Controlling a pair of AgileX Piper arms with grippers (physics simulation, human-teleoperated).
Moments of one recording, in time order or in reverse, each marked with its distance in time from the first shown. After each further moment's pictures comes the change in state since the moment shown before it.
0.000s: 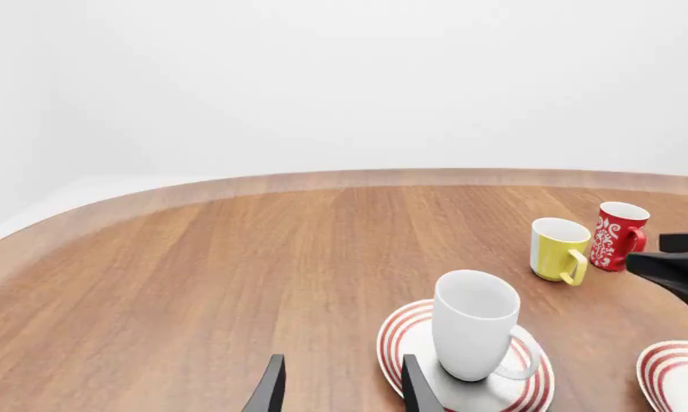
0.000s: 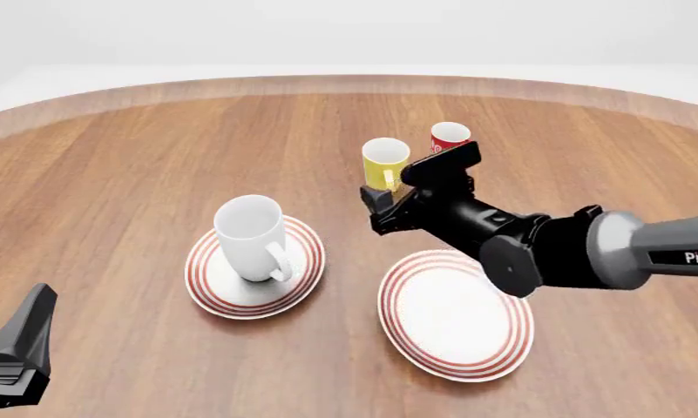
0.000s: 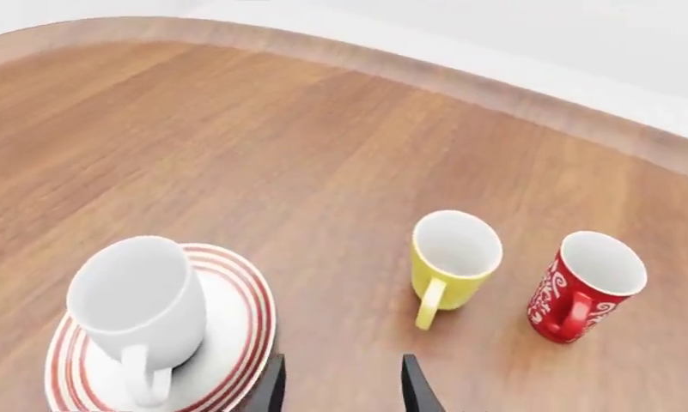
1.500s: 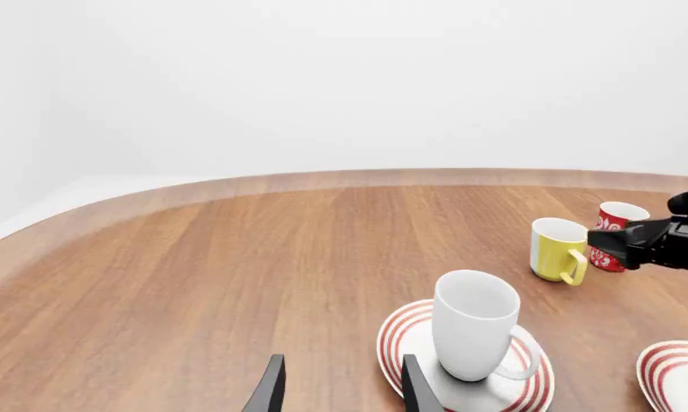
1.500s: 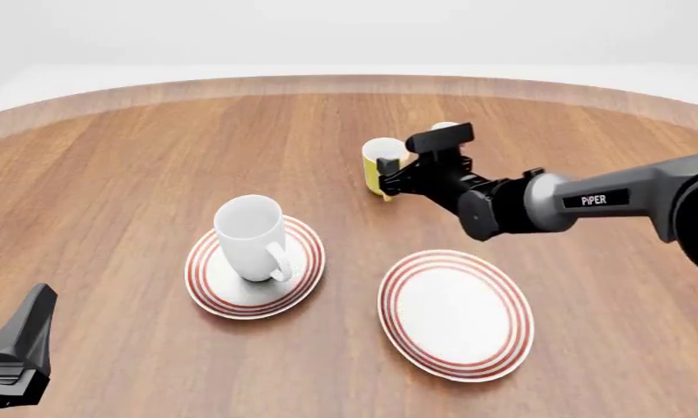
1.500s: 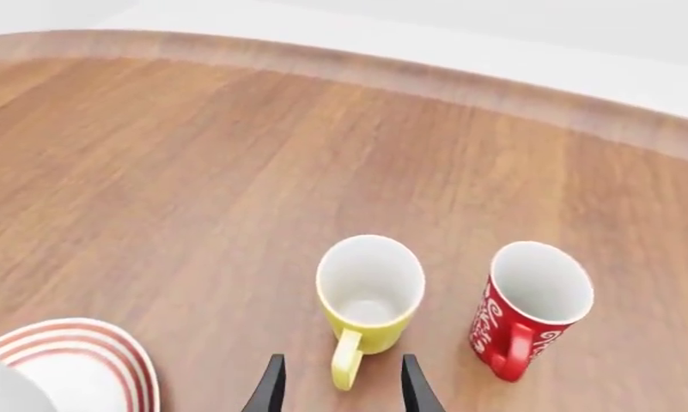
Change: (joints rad) left arm 0.000 0.000 0.000 0.000 0.000; right arm -0.147 0.301 -0.328 0.051 0.042
